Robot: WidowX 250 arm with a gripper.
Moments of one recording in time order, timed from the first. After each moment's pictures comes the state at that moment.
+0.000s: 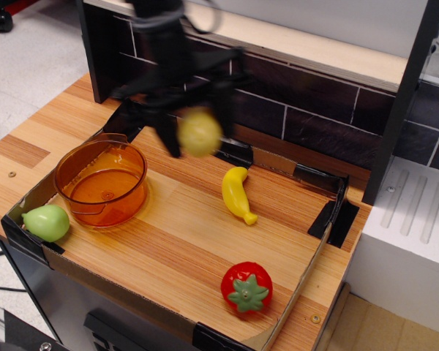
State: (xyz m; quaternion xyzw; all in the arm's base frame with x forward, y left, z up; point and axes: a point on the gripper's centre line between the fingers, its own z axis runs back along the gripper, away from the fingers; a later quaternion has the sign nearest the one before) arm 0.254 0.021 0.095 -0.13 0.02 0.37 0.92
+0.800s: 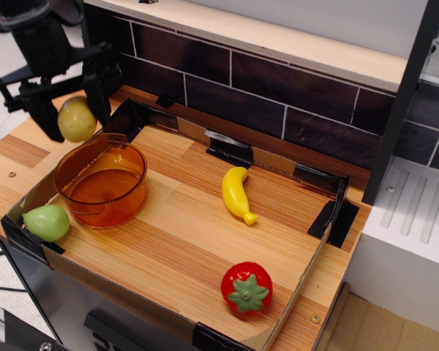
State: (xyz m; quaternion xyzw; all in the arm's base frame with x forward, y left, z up) arm 0.238 0.119 0.073 -0.10 0.01 0.36 0.93
